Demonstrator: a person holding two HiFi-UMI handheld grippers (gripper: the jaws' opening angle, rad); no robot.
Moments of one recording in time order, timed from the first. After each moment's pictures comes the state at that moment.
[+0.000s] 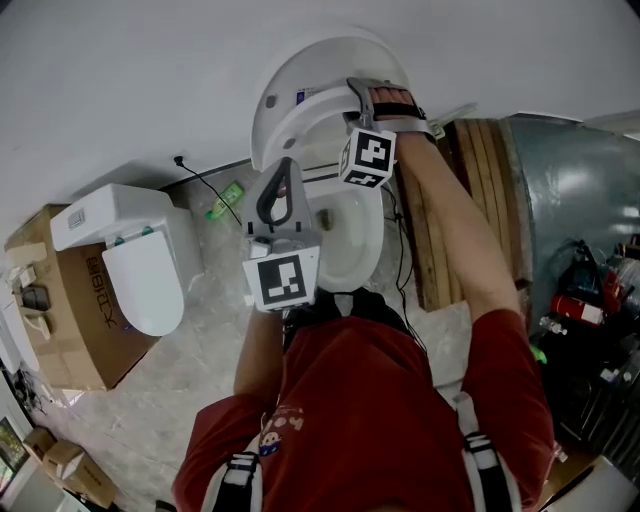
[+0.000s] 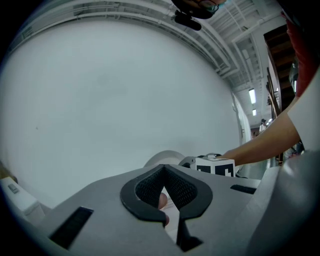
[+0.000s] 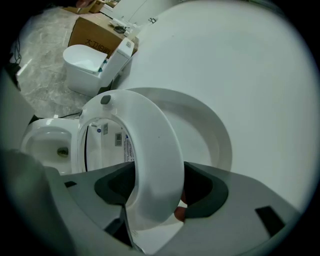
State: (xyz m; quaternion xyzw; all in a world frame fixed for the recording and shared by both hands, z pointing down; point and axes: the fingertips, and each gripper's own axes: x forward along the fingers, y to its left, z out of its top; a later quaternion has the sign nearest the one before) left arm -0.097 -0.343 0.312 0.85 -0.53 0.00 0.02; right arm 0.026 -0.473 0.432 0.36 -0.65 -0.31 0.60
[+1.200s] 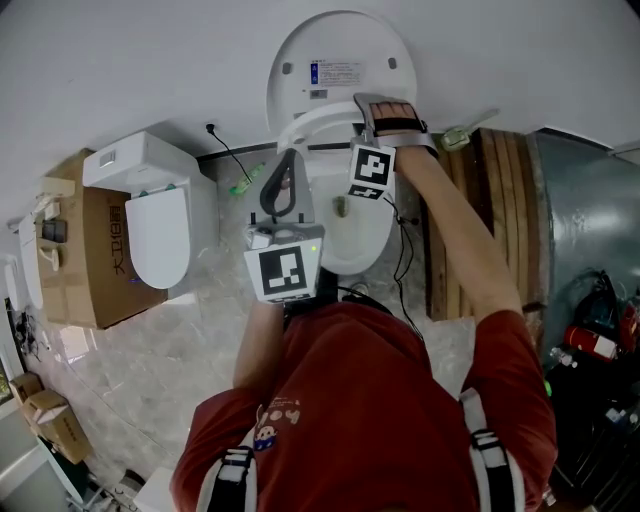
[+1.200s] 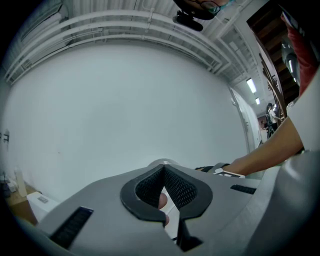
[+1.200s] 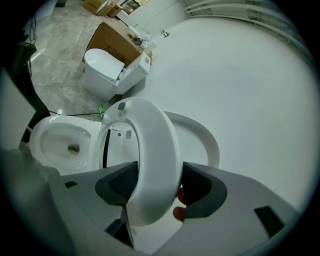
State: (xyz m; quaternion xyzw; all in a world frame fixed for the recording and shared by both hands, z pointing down) left arm -0.070 -0.216 0.275 0.81 -0.58 0.01 -0.05; right arm 0.026 -0.345 0.433 0.33 -0.65 -0.37 0.57
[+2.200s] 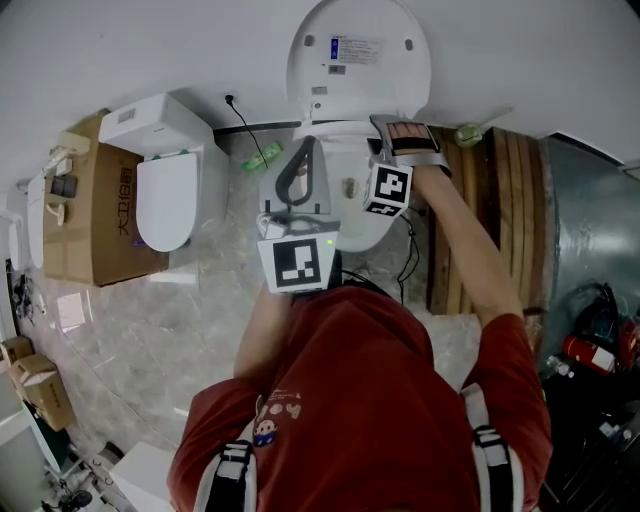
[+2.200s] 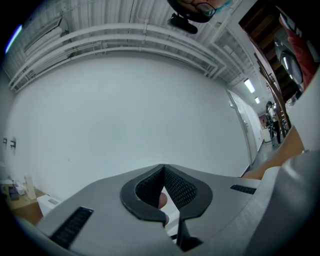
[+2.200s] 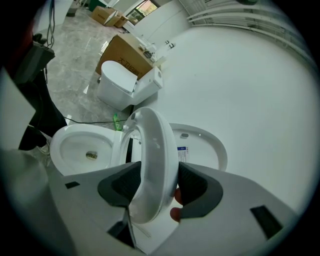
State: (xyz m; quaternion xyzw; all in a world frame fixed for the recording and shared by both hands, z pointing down) left arm -0.059 -0.131 0.258 0.80 -0.60 -0.01 -0.08; right arm 0.026 -0.228 0.466 0.29 -0.69 -0.37 0.56
